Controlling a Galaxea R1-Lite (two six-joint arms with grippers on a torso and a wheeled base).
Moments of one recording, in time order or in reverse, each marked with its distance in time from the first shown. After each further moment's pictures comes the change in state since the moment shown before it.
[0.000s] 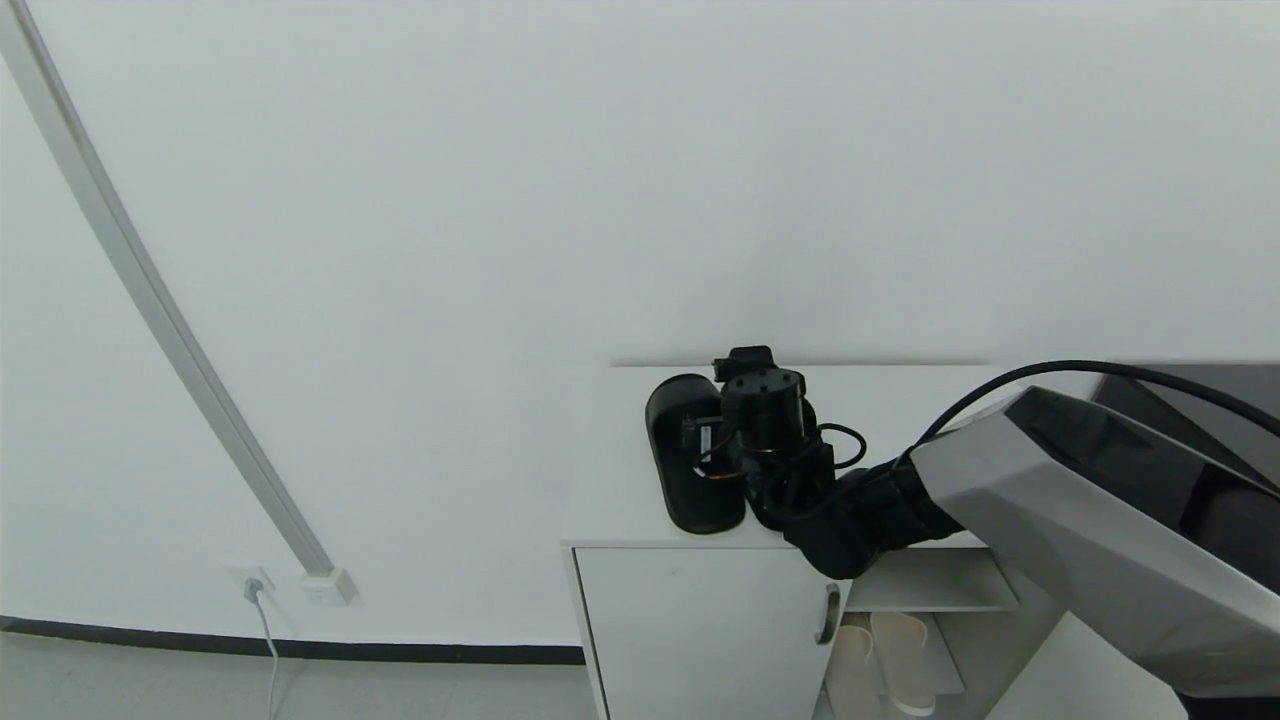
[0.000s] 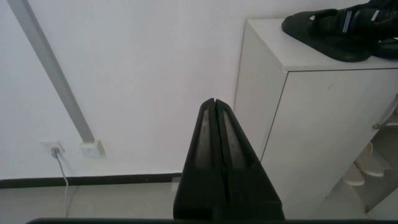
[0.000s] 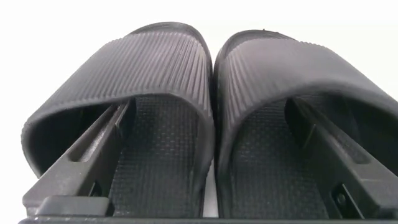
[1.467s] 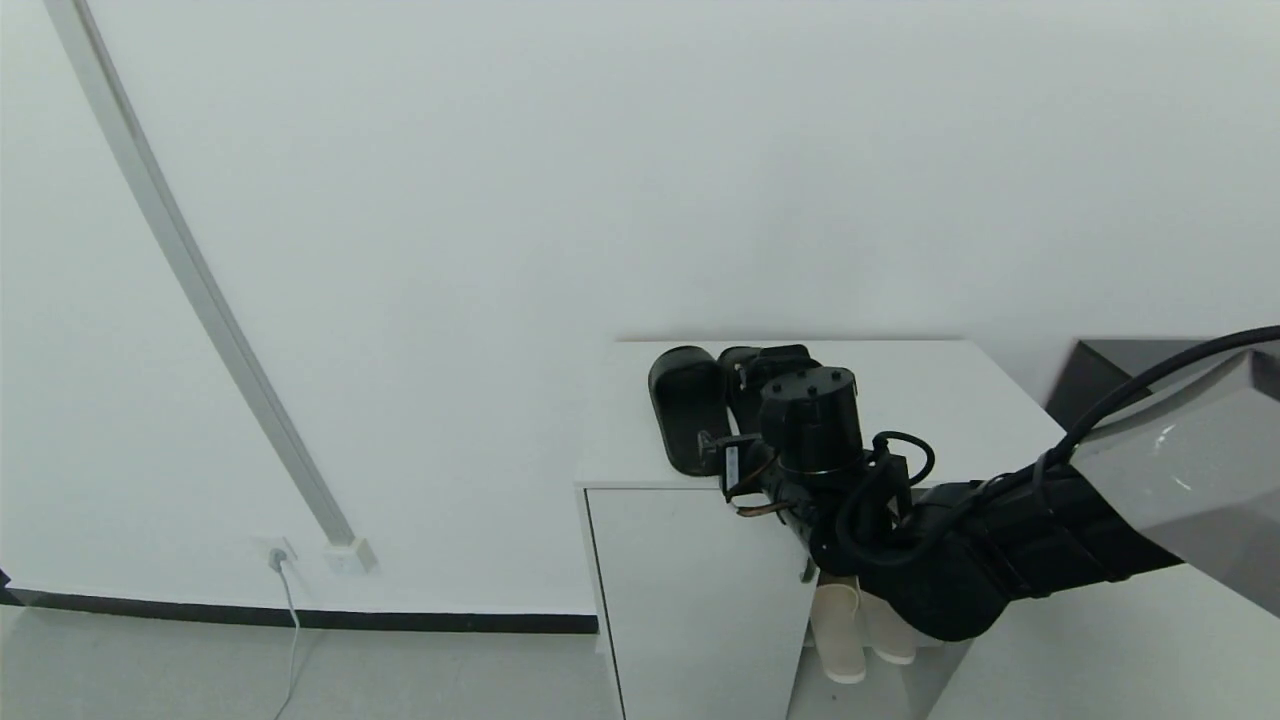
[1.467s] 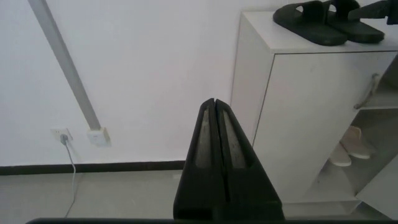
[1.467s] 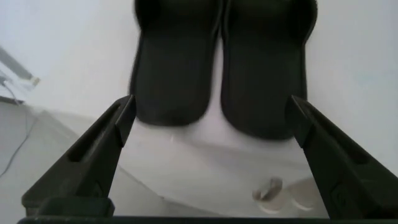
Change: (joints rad) left arm 0.001 0.000 0.000 0.001 -0.002 0.001; right arm 0.086 -0.292 0.341 0.040 -0.035 0.038
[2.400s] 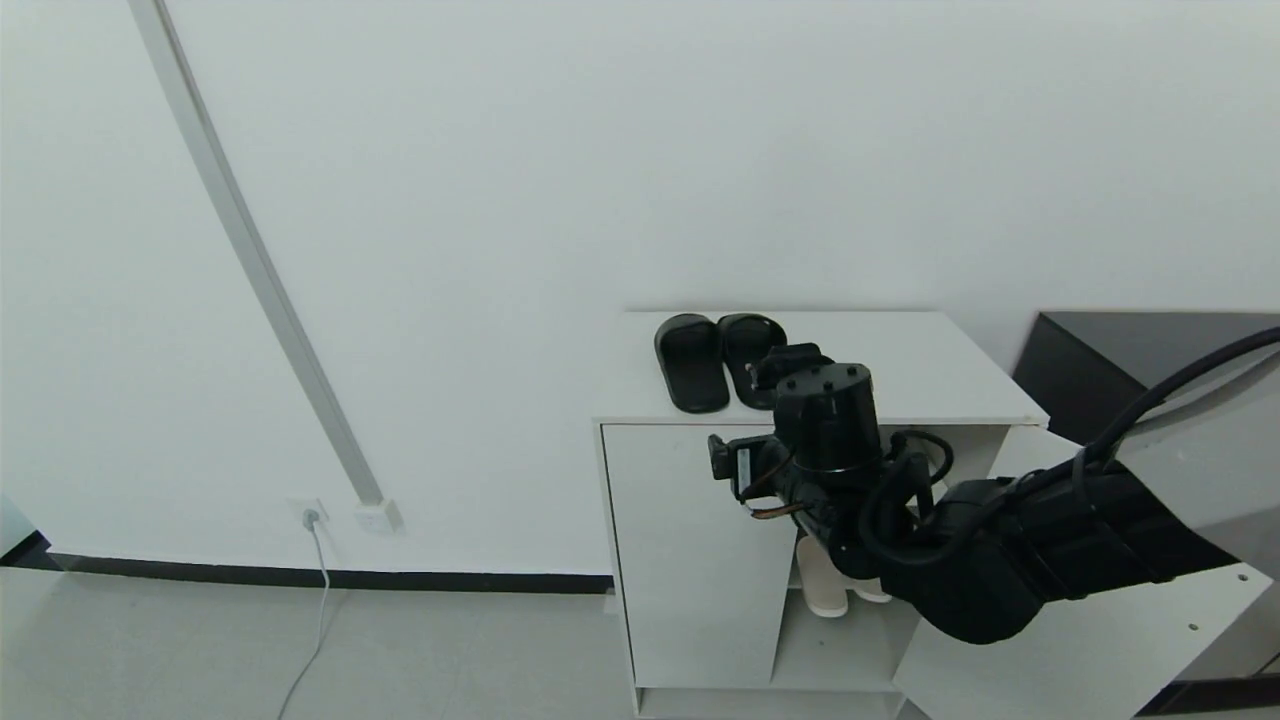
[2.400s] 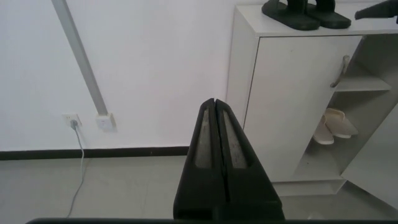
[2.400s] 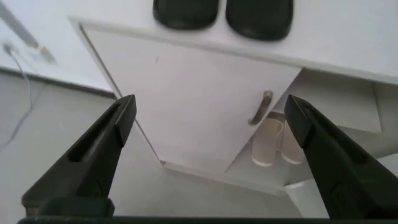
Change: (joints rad) left arm 0.000 0.000 0.000 -0.001 0.002 0.000; right arm 0.001 -0.050 0.031 0.045 0.003 -0.001
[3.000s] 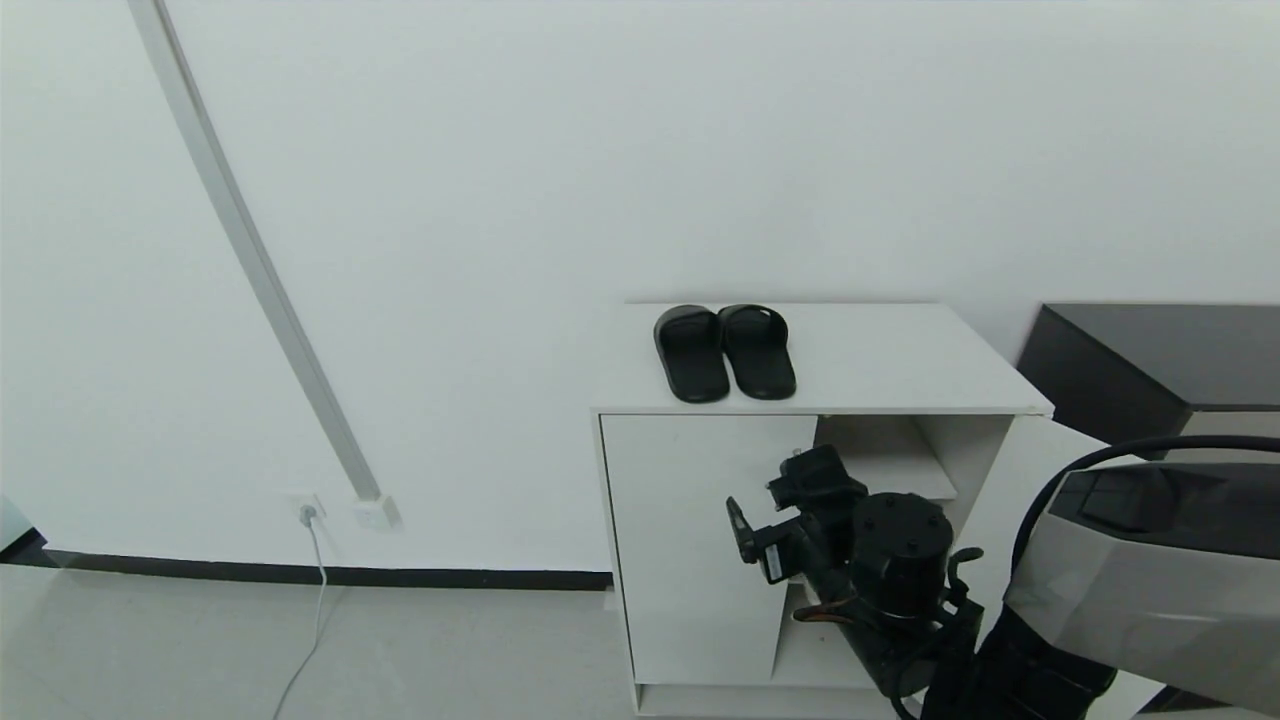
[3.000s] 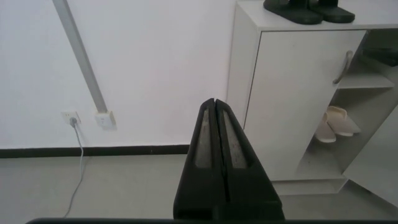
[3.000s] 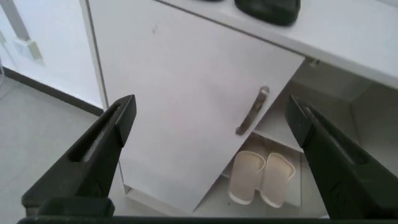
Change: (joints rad) left arm -0.001 0.000 0.000 0.000 0.002 -0.002; right arm -0.017 0.161 0.446 -0.832 0.086 -0.331
